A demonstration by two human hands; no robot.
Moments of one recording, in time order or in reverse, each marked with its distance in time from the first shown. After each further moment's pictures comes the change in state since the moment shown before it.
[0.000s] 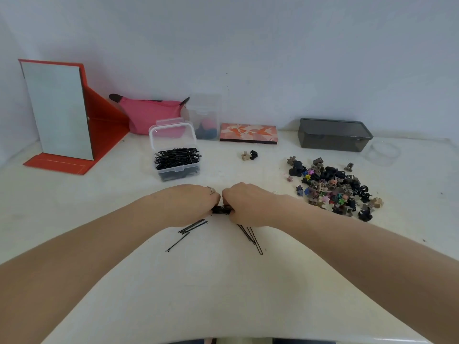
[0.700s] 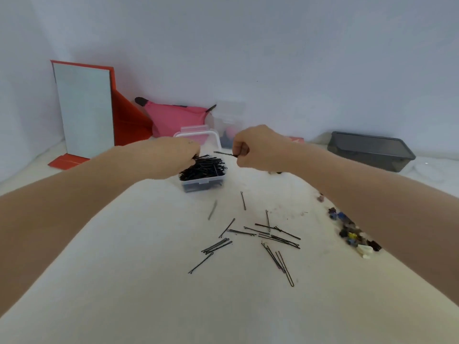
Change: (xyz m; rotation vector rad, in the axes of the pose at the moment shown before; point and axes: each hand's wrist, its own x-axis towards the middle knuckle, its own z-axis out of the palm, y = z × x) left_hand -0.024 -0.123 -0.045 -0.027 0.140 -0.275; right_hand 0.073 0.017 -0.101 0.199 0.316 -0.041
